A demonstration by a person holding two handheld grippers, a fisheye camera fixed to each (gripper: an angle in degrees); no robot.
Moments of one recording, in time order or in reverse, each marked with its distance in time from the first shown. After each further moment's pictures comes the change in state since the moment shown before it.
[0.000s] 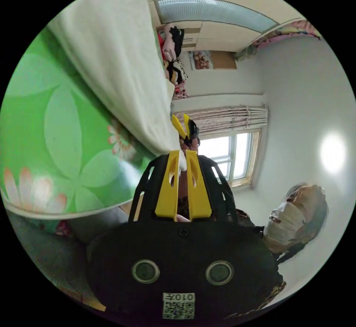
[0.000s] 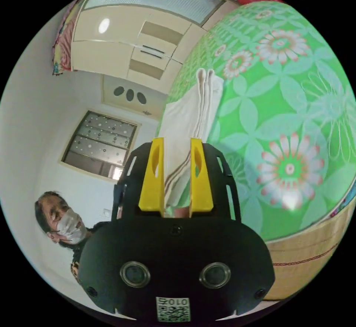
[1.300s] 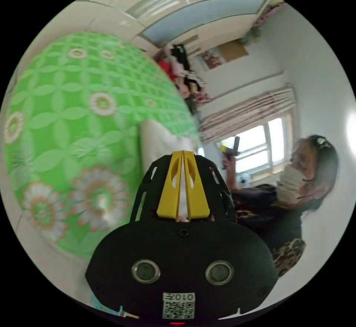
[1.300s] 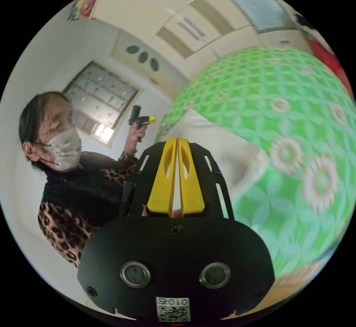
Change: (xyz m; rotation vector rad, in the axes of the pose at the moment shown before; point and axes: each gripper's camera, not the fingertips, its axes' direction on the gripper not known) left arm 0.068 -0.361 -0.148 -0.112 -0.306 0.248; right arm -0.143 -0.336 -0.034 -0.358 0.159 -0.399
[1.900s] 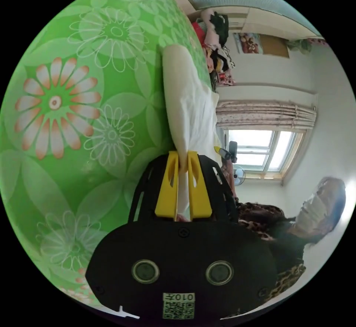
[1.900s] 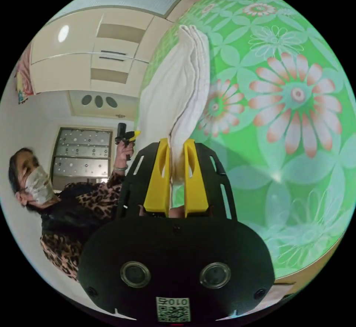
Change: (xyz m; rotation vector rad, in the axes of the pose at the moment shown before) left arm -0.105 -0.166 0.096 -0.270 0.000 -0.245; right arm 0.139 0.111 -0.013 0.204 -0.034 0.573
